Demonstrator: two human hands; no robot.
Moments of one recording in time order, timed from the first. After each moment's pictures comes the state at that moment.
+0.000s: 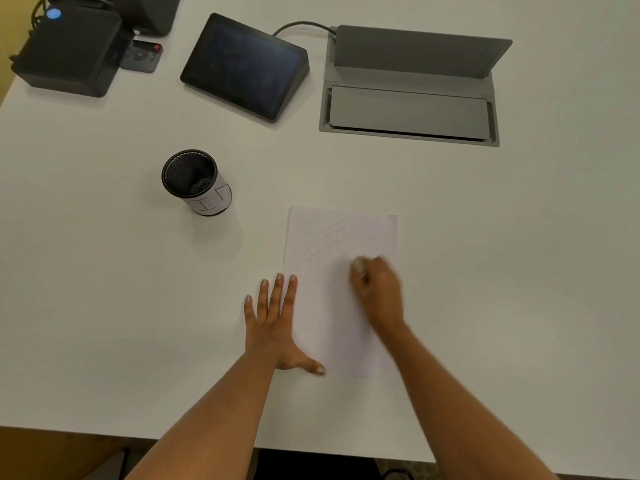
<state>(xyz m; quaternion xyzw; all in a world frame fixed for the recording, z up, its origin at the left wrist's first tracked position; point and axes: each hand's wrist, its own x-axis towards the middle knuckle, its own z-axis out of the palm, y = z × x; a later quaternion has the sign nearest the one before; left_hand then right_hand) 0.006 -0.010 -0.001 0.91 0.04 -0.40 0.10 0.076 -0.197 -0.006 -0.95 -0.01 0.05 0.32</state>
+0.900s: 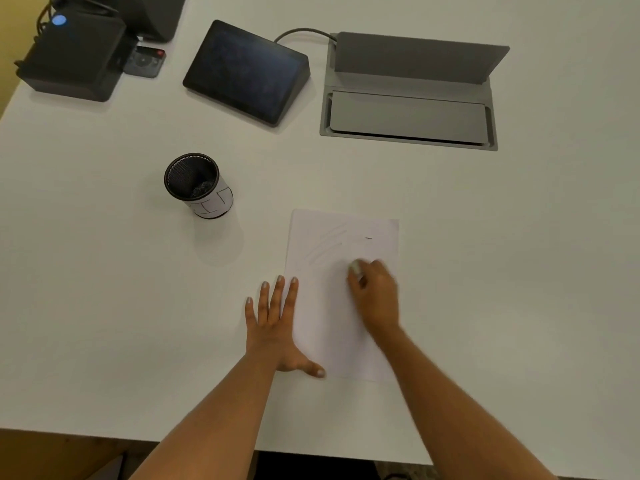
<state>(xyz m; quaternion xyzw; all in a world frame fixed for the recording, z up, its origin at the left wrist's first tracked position) 0.006 -0.009 -0.002 0.91 0.04 -0.40 0.10 0.074 -0.191 -0.011 -0.94 0.02 0.05 0.33</state>
